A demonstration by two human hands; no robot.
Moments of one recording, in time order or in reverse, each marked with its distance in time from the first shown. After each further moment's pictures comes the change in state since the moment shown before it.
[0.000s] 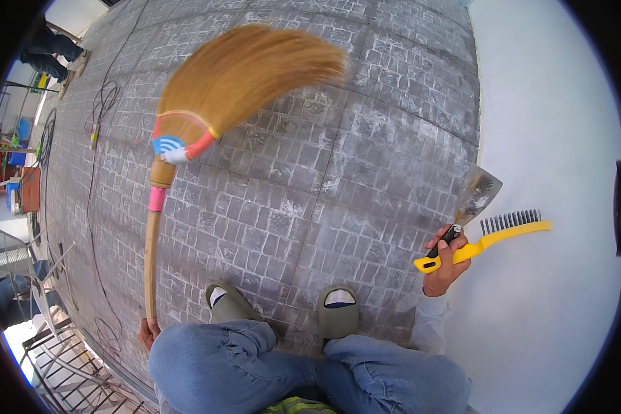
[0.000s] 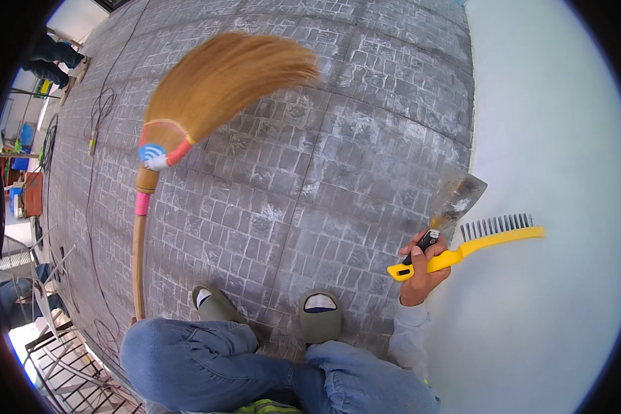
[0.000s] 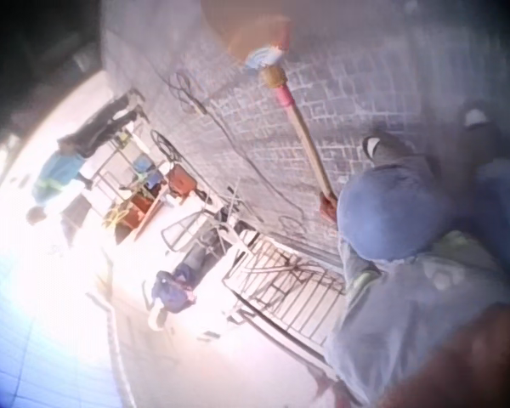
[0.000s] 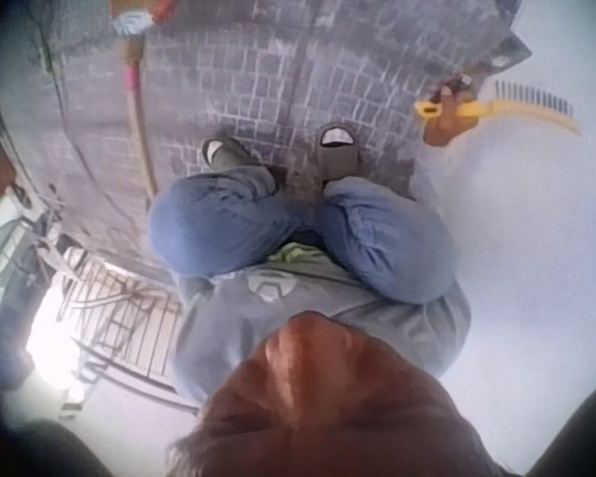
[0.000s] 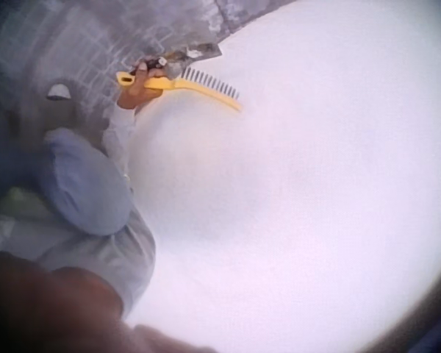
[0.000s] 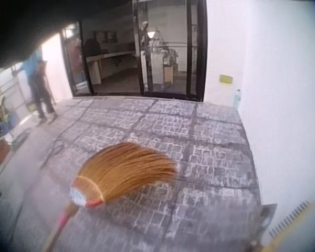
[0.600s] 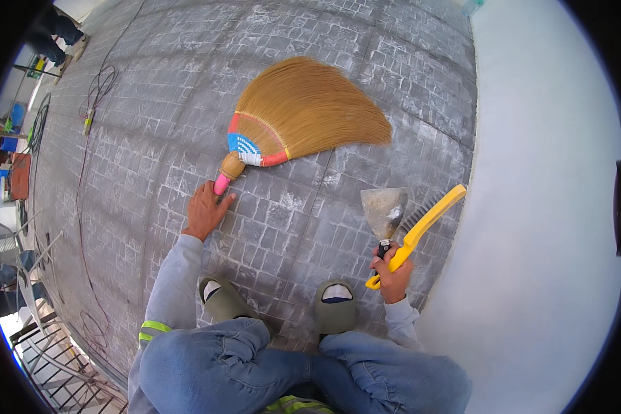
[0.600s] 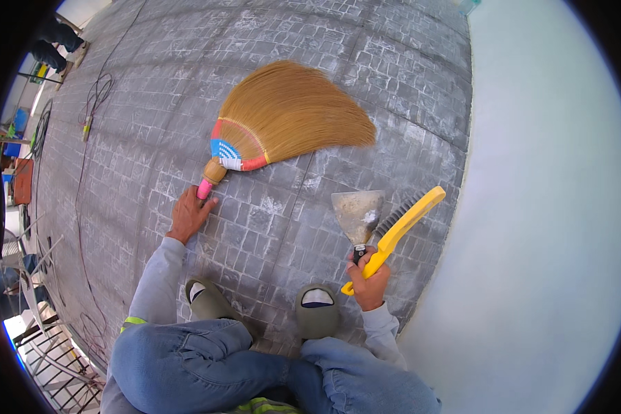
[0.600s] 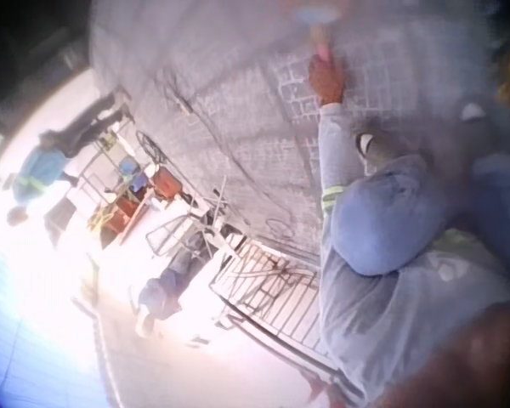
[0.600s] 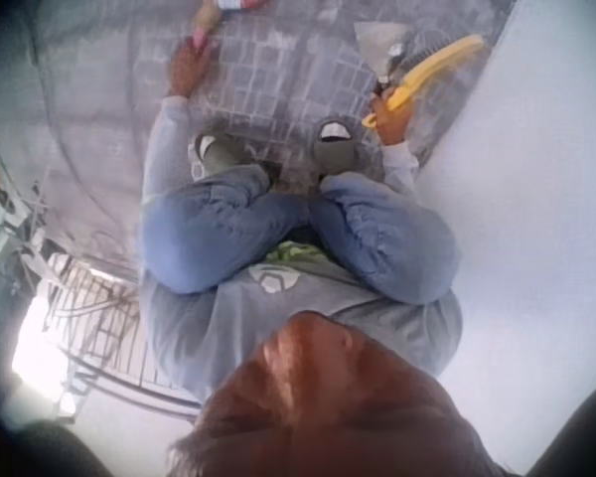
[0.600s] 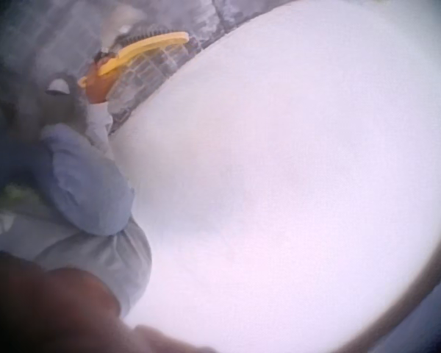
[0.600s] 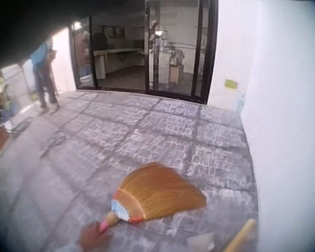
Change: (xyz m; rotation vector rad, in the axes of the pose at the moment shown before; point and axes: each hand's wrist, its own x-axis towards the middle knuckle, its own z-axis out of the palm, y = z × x) left_hand 0.146 0.214 0.213 0.049 -0.301 0.606; right_hand -0.076 0.057 0.006 -0.184 -0.325 0.274
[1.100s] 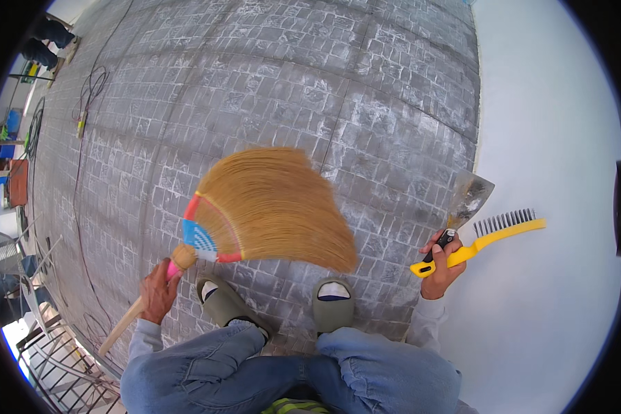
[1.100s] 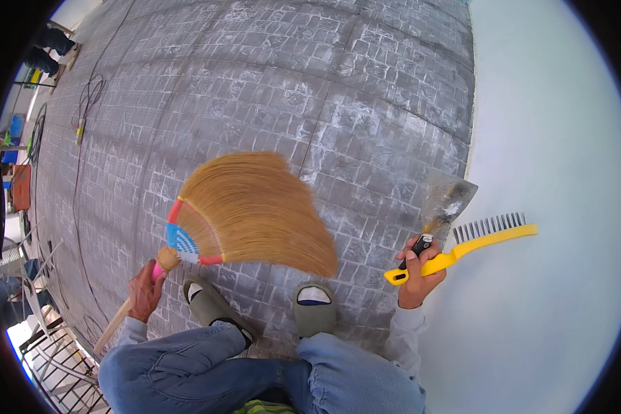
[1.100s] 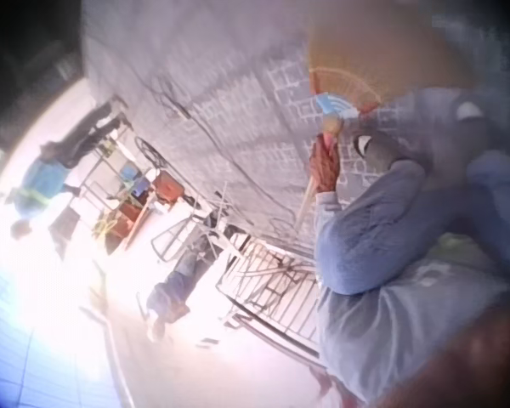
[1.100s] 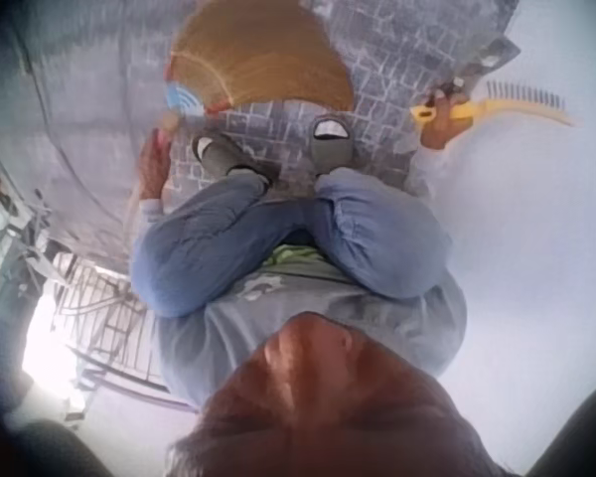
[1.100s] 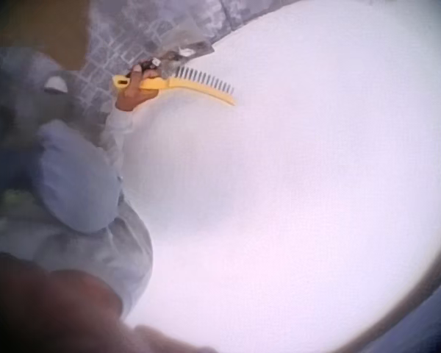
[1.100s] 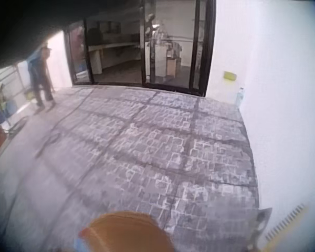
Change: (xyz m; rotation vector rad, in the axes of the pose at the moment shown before) left_hand -0.152 -0.028 -0.117 0.081 -0.189 -0.010; right_hand 0.034 -0.060 -0.044 0.084 0.290 -0.208
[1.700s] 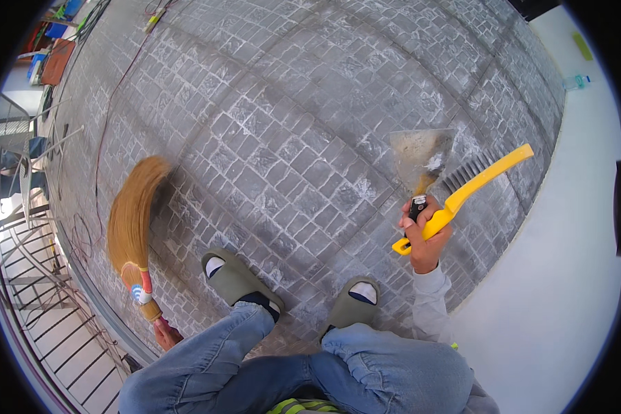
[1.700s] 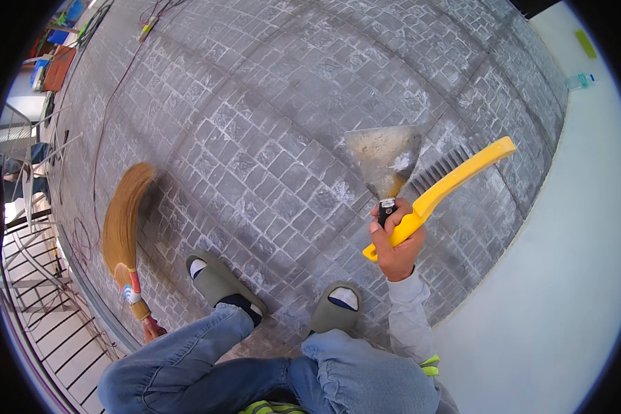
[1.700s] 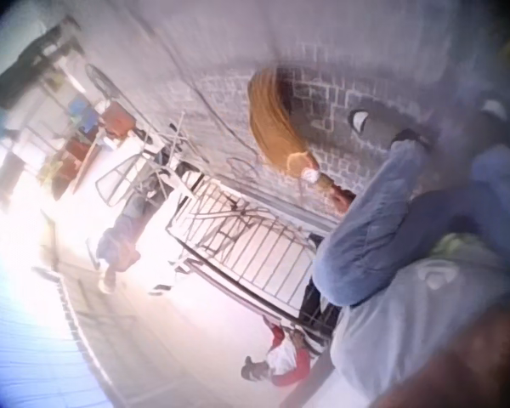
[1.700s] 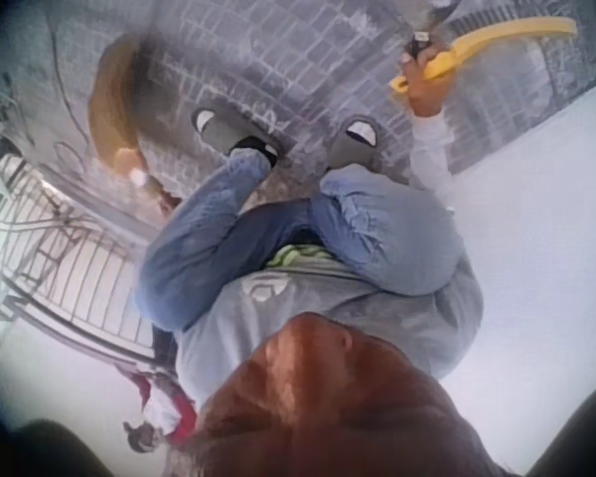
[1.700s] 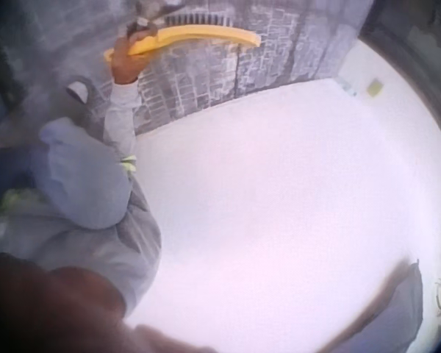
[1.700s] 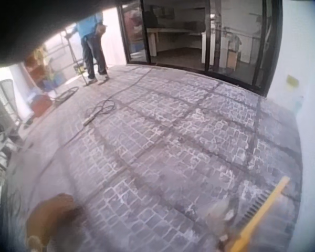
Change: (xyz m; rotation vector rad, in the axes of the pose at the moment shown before) left_hand -0.302 -0.011 0.106 -0.728 1.023 -1.229; right_hand 0.002 0.047 0.169 -0.005 -0.758 0.083
